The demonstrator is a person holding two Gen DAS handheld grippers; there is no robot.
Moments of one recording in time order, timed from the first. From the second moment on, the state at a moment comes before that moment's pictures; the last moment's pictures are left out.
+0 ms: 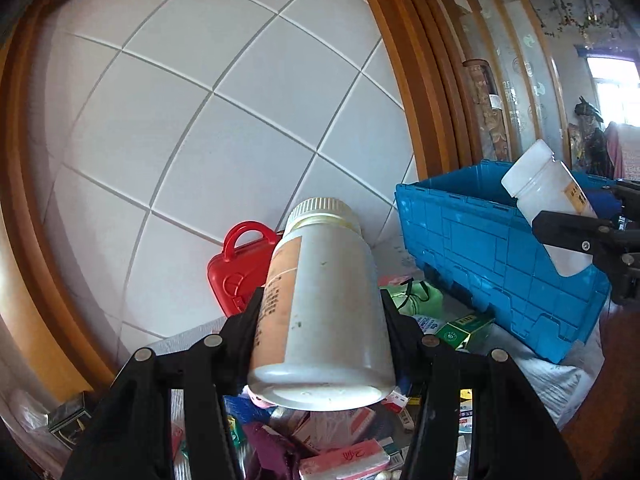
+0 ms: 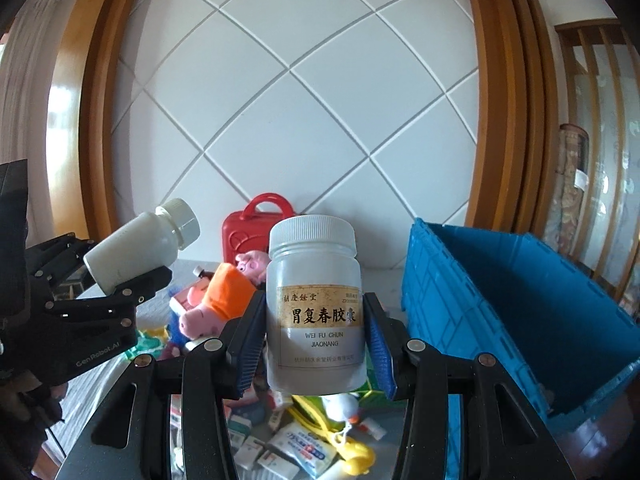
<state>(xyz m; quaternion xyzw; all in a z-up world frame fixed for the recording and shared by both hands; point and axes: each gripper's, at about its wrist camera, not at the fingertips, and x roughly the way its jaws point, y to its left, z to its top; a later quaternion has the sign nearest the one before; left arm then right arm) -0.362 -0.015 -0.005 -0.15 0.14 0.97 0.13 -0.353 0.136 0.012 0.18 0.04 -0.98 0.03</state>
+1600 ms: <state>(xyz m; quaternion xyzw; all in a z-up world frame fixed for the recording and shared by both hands) -0.413 0.346 0.039 -0.12 0.21 0.95 0.21 -0.375 0.496 0.023 0.19 -0.03 -0.97 -0.12</state>
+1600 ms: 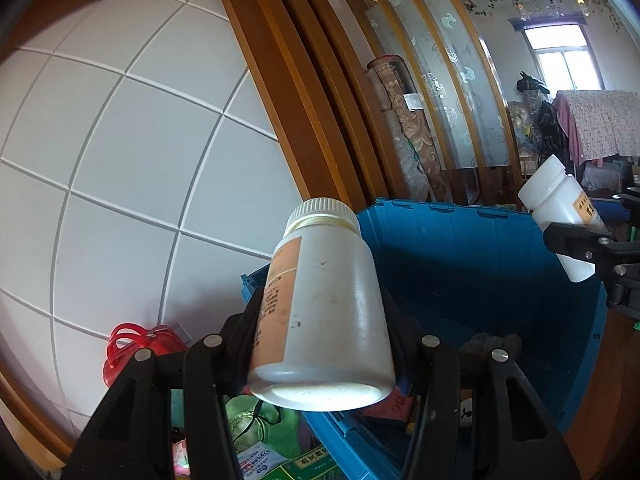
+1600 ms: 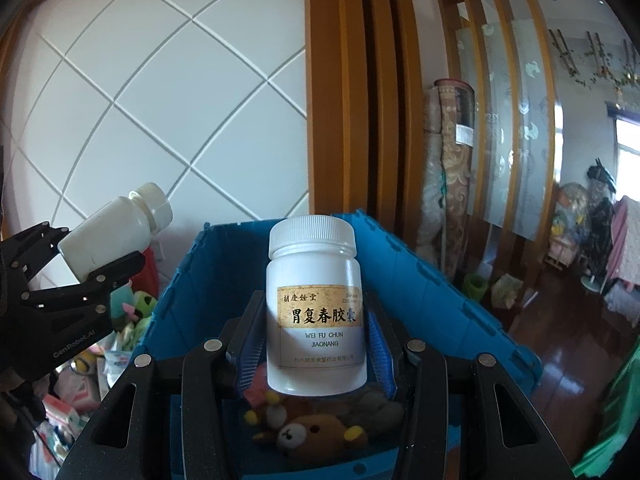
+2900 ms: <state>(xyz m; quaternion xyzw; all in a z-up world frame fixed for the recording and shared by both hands) -0.393 0.283 0.049 -0.10 0.17 0.97 0.13 -0.369 0.452 0.017 0.17 -0.04 -0.98 -0.07</state>
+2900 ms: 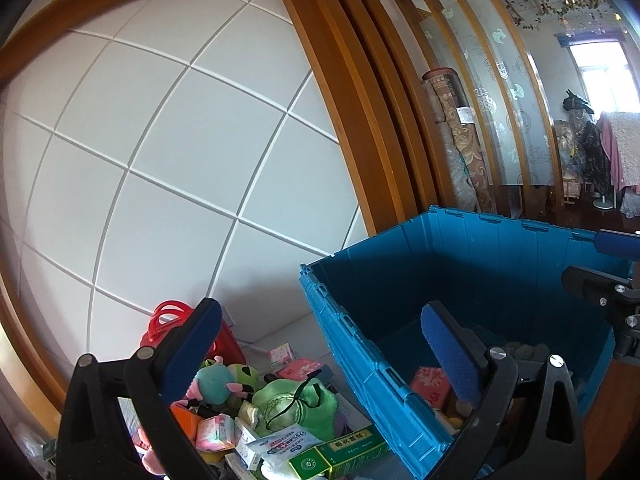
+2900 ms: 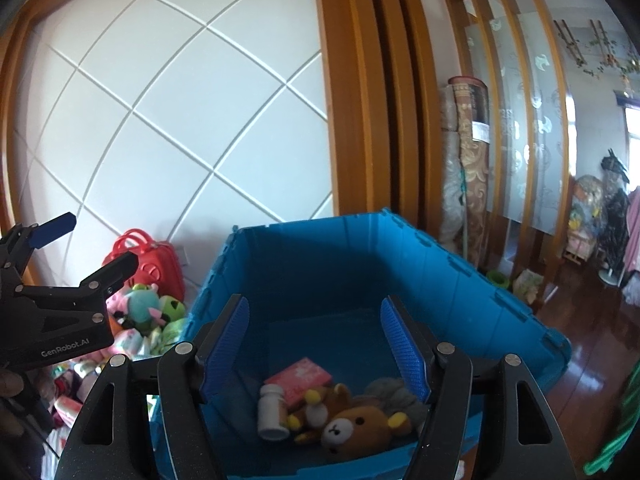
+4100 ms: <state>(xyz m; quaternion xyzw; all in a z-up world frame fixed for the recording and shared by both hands) -0.357 -0.098 -0.150 -0.28 0.16 0.94 0.02 -0.404 0.150 -0.128 0.36 0.02 -0.93 0.13</state>
